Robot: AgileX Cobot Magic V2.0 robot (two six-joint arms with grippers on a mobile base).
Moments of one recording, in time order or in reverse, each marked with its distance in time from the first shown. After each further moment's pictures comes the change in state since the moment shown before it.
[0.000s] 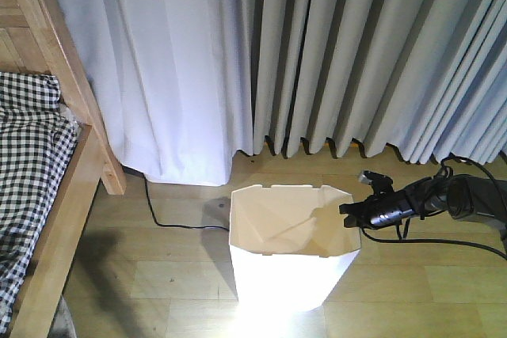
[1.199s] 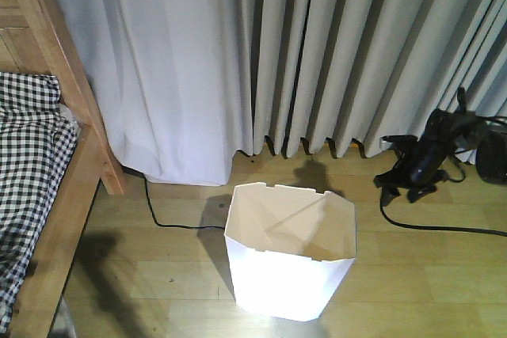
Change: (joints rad) left arm 0.000 0.000 0.000 0.000 0.000 0.000; right arm -0.020 -0.327 -0.002 -0.905 0.345 0.620
